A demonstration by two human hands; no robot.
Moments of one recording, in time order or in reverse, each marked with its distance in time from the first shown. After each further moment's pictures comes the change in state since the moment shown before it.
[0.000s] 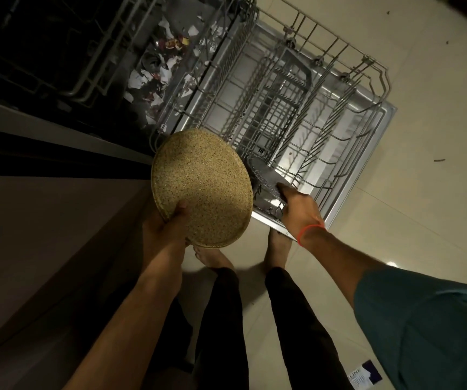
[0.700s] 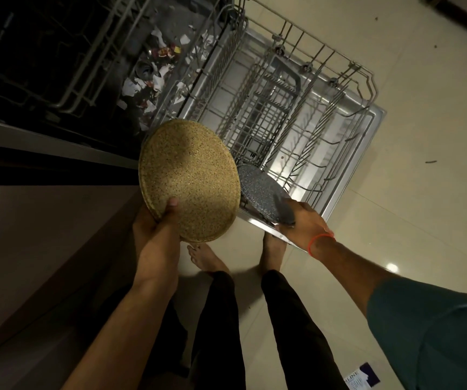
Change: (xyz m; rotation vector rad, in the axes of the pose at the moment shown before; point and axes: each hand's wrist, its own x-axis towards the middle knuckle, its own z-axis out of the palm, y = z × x) left_hand -0.019 0.009 0.017 -0.041 0.011 0.179; right_hand -0.010 0.053 -0.006 0.007 -0.209 0.099
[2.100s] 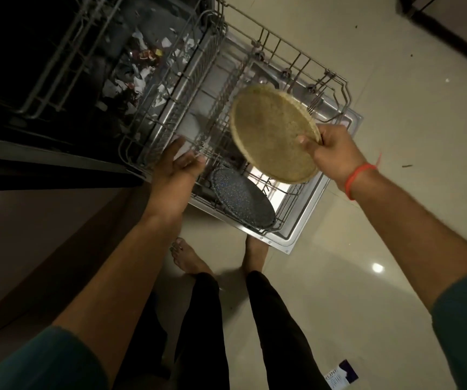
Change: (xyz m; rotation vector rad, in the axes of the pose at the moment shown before) left_hand 0.035 0.033 0.089 0.099 -0.259 -0.067; right_hand 0.013 -0.026 -0.179 0.566 0.252 -0.189
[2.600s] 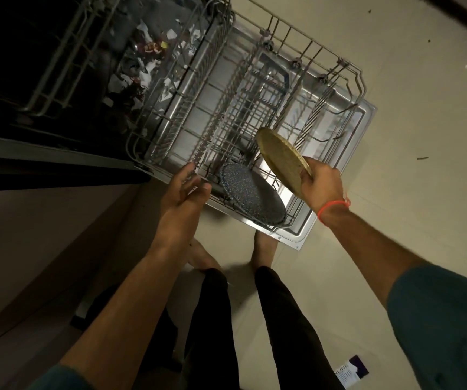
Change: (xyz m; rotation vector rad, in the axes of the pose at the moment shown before) left_hand -0.022 -0.038 -0.020 0.091 0.004 -0.050; right_hand -0.018 0.067 0.064 -0.421 0.157 0.032
